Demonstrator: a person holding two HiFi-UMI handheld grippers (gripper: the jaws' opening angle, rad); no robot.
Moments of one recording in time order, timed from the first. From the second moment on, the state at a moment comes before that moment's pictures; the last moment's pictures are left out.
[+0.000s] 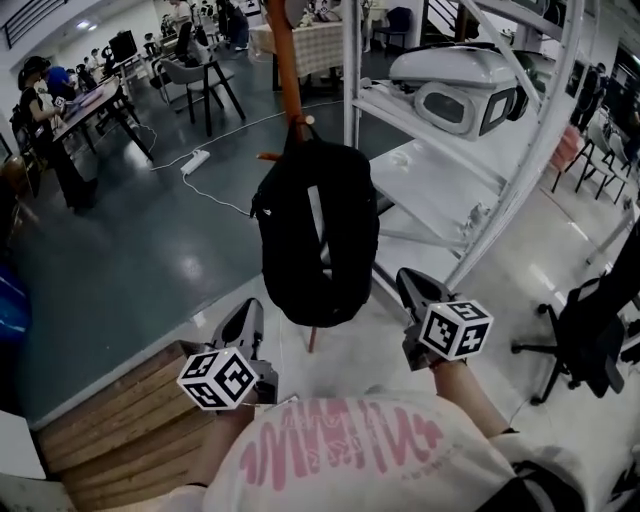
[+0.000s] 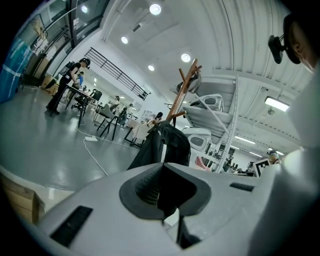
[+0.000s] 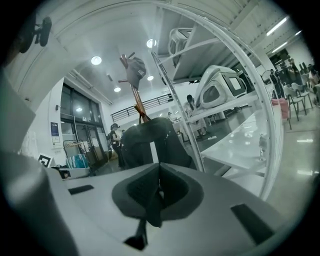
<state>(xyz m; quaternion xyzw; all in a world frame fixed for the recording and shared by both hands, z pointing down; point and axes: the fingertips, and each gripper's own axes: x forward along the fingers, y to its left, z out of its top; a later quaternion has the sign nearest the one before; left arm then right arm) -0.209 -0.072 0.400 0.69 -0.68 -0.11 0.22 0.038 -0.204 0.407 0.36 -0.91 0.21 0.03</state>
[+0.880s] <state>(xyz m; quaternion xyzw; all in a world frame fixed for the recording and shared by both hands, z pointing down) -0.243 -0.134 0.390 0.60 -0.75 -0.18 0.21 -0.019 -0.321 0.375 0.26 -0.95 0.19 0.05</state>
